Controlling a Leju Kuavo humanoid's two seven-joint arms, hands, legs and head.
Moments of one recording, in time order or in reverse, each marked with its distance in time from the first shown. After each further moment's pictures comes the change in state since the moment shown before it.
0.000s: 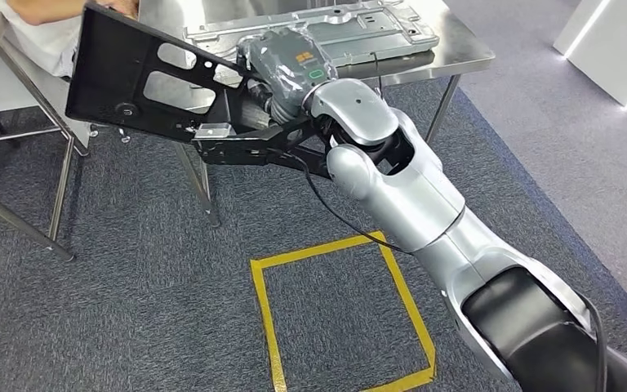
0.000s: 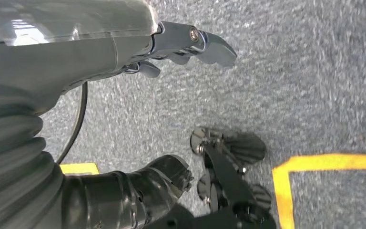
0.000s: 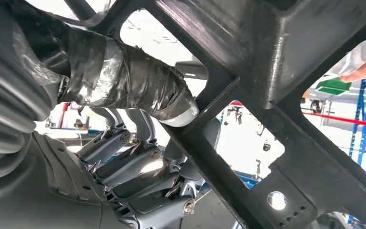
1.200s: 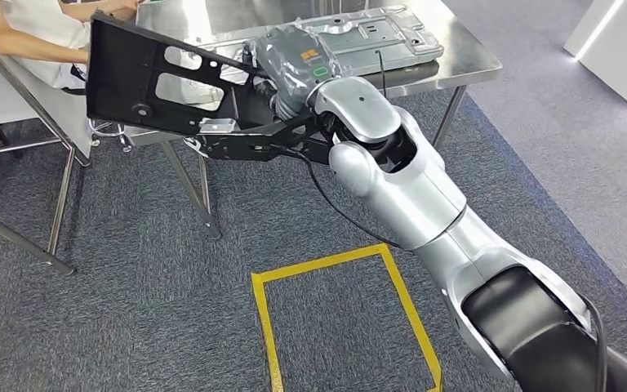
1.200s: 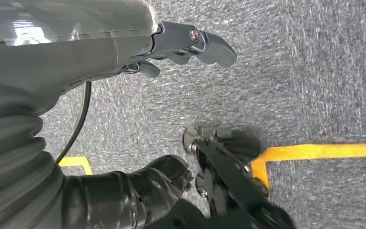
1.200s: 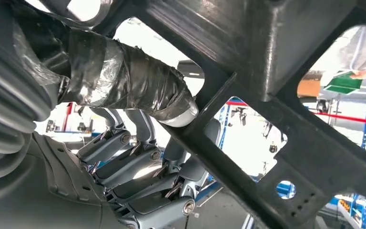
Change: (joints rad) left arm 0.000 0.000 0.000 0.000 -0.001 -0.003 0.003; right arm 0.004 0.001 -0.014 0.016 0.000 -0.002 0.005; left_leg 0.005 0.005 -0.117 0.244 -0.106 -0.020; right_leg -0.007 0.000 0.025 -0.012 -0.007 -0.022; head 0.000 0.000
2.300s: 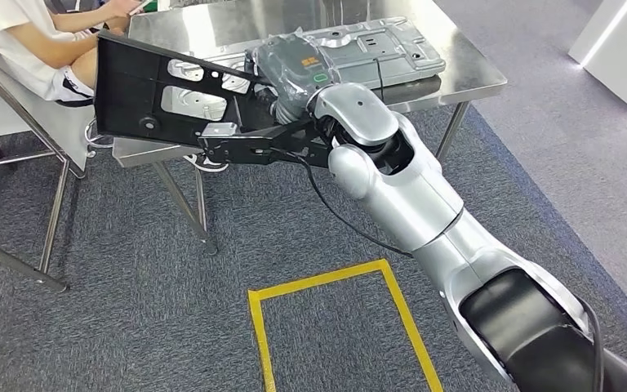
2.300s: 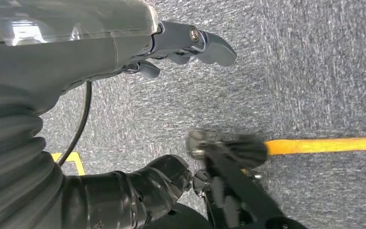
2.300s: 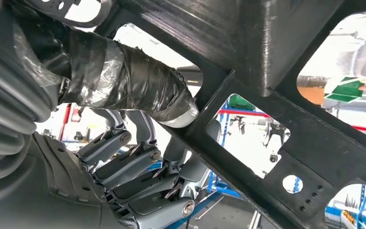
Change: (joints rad) left arm 0.002 0.000 0.000 0.000 0.002 0.001 0.010; right arm 0.007 0.008 -0.004 0.022 0.003 0.000 0.002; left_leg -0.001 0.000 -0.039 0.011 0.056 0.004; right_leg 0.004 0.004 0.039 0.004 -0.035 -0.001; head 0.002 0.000
